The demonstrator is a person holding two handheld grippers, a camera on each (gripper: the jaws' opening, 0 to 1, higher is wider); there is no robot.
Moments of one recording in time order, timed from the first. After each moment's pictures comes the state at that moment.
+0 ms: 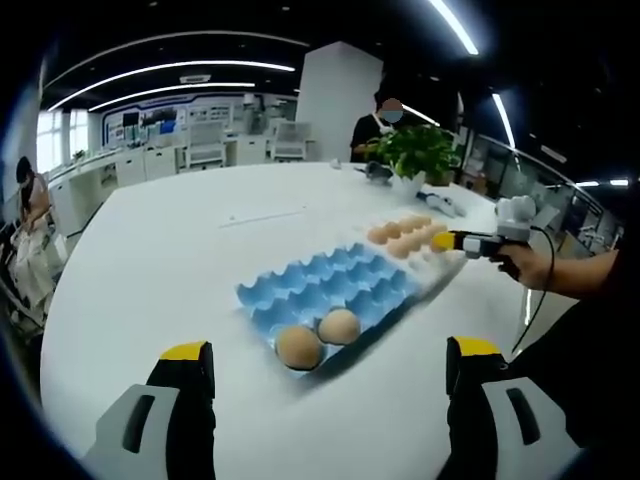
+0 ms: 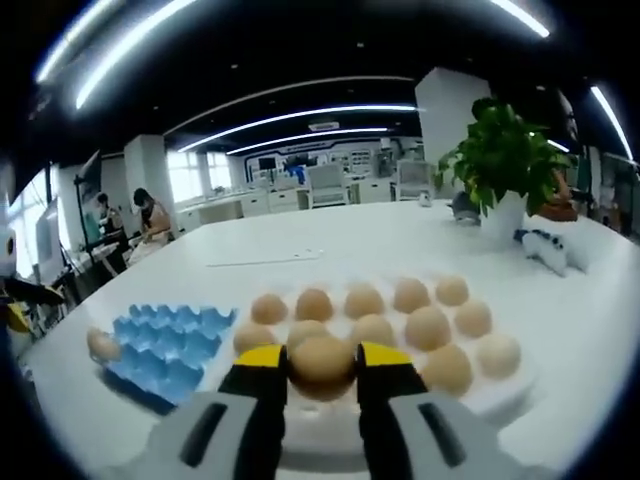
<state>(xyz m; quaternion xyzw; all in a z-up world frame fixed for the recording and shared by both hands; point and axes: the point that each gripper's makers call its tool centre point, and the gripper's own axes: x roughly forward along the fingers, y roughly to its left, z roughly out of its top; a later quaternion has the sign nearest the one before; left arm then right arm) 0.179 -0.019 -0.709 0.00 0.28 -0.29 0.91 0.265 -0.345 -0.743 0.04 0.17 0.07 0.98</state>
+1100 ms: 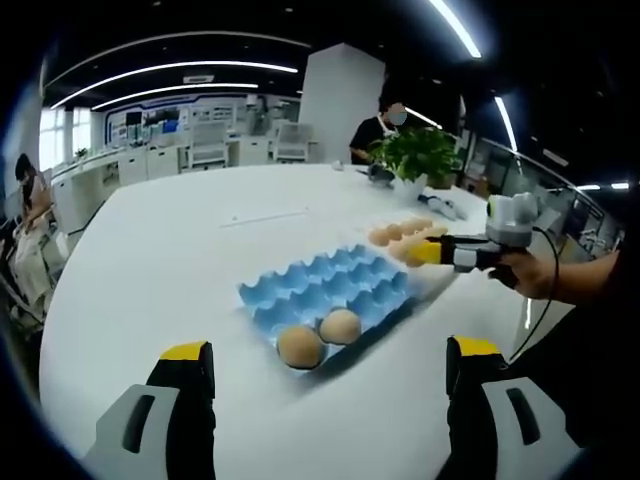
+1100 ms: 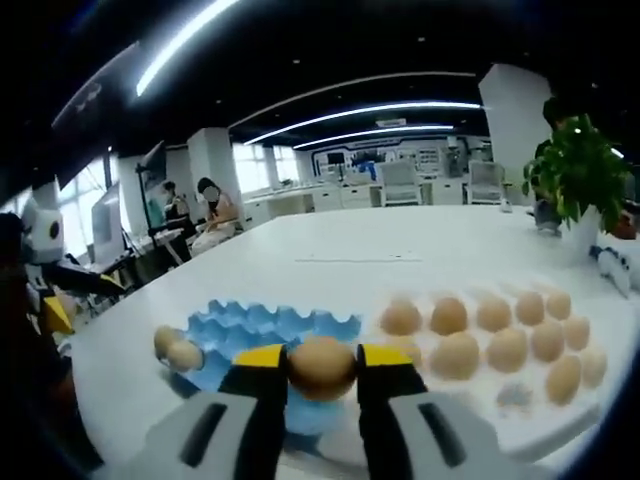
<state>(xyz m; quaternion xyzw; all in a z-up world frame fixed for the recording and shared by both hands) 0.177 -0.018 -0.708 -0.01 0.28 -0.29 0.91 0.261 -0.232 -0.736 0.04 0.17 0.23 0.96</state>
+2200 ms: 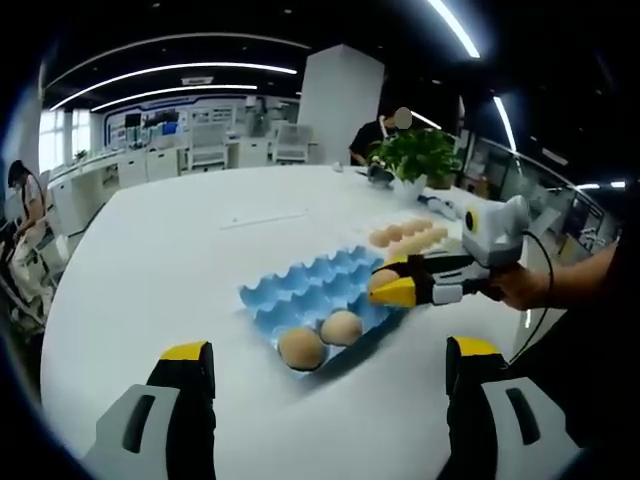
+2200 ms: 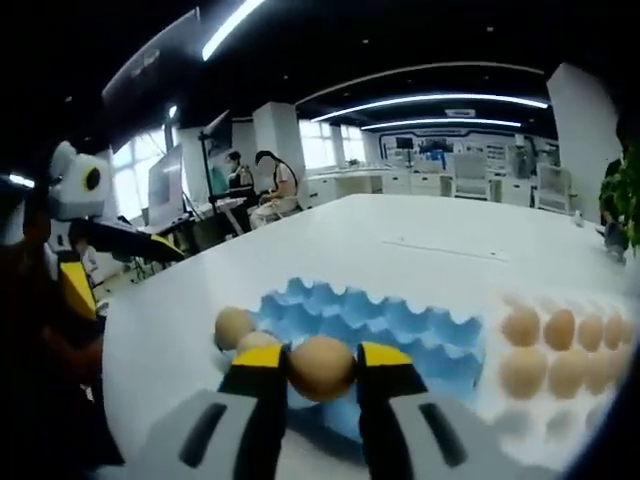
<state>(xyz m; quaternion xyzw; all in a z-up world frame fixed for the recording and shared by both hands) 0.179 -0.016 -0.707 0.00 0.28 -0.29 0.92 0.245 -0.132 -0.754 0.00 0.20 0.36 0.91</state>
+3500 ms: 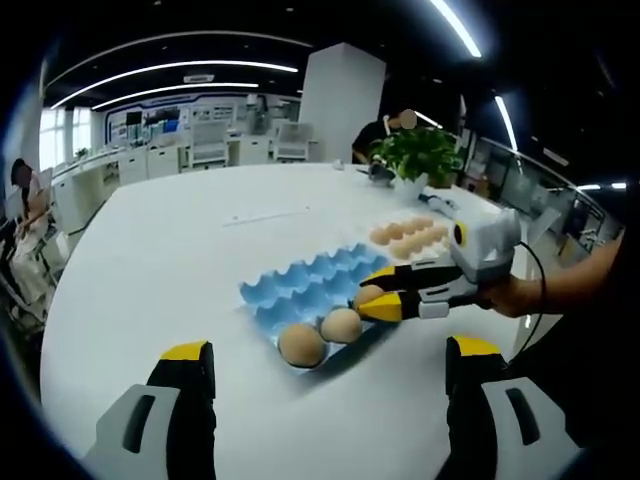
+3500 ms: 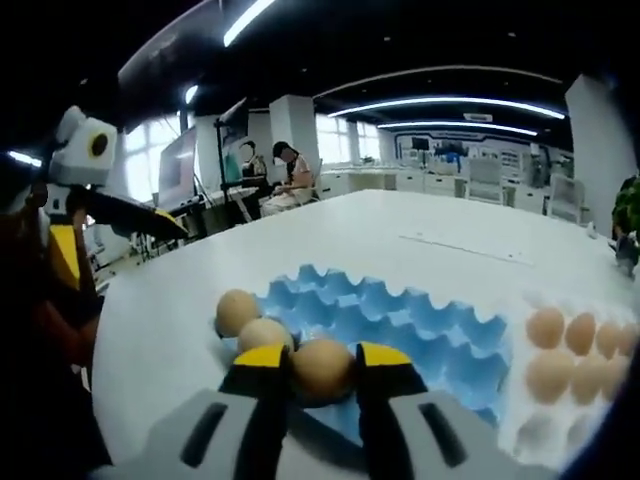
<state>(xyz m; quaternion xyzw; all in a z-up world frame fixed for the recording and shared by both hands) 0.176 -0.016 -0.708 0.00 0.28 -0.29 0.91 0.247 -0.121 -0.771 -0.03 0.19 0.38 0.90</state>
